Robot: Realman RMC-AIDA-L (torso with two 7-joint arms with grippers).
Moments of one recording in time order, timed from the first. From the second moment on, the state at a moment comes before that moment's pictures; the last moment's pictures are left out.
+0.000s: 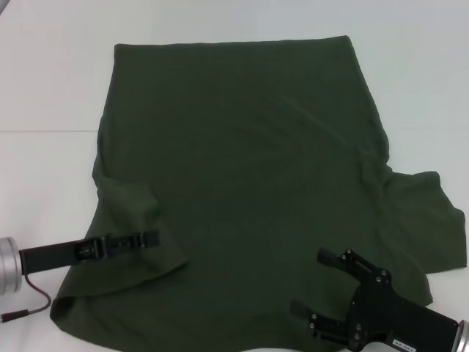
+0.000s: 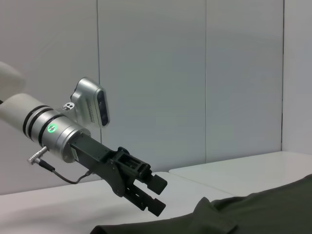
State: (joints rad) left arm -0.51 -2.03 0.65 0.56 2.03 1.38 -2.00; right arm 0.44 2.10 -0.30 -0.09 -2.04 -1.54 0.50
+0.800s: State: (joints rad) left arm -0.31 -2.06 0.61 0.72 2.04 1.57 -1.31; right arm 0.44 2.09 -0.29 -0.13 -2.04 -1.50 0.66
